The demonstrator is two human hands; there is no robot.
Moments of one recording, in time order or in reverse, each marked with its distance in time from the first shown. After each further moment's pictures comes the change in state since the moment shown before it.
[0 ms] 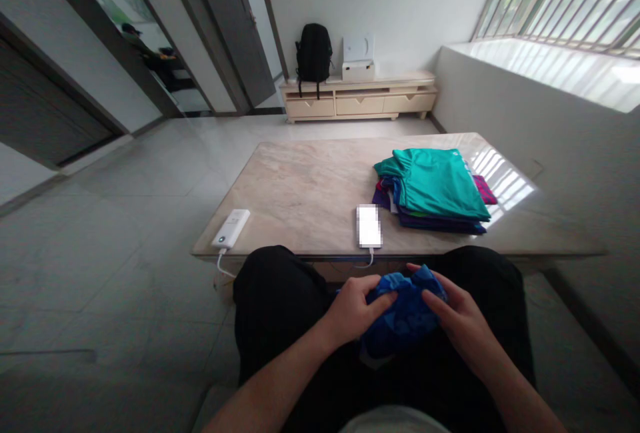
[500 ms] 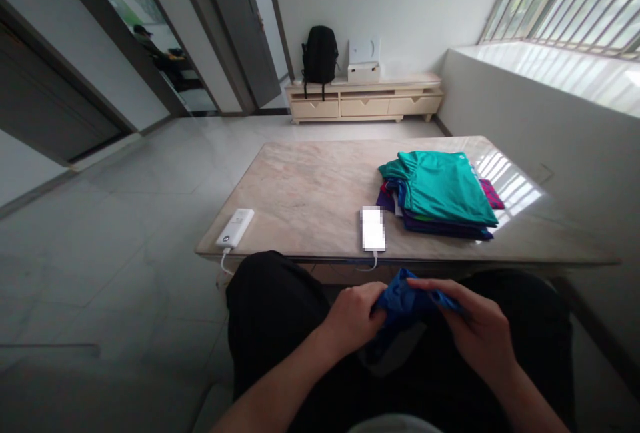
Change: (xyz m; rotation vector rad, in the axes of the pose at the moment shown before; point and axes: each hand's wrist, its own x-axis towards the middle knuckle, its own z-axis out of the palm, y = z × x) left_hand -0.004 -0.016 0.001 0.369 -0.019 0.086; right_hand -0.007 -0.021 0.002 -0.589 0.012 -0.691
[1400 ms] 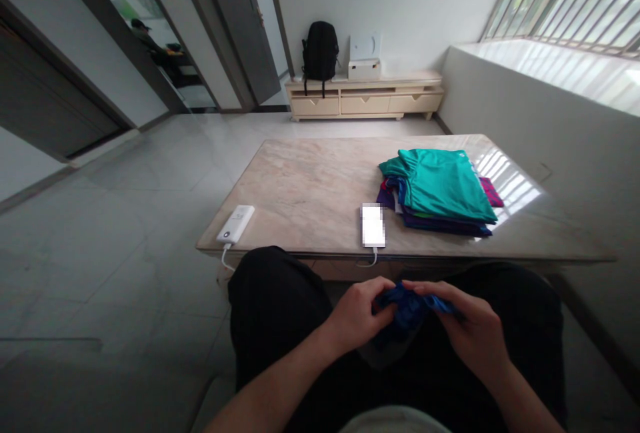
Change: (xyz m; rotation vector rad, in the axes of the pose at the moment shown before) left_hand -0.002 0.009 0.003 -0.303 0.017 -0.010; right_hand -0.009 0.015 -0.002 -0.010 -0.157 -0.109
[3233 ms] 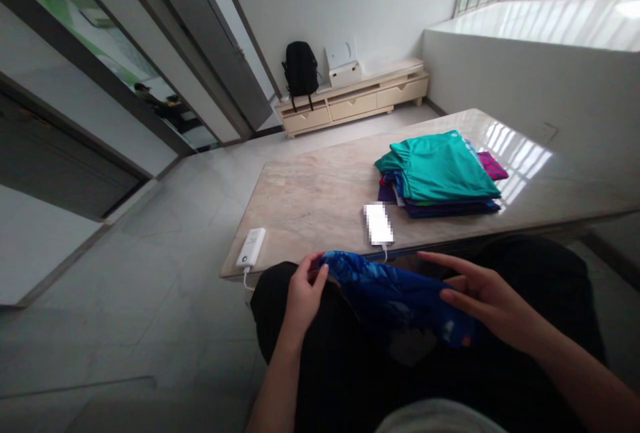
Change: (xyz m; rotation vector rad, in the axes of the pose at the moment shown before) left_hand -0.029 -0.041 -0.096 -0.034 0.682 -0.140; right_hand 0.009 -0.023 -0.016 0.590 -0.196 0.645
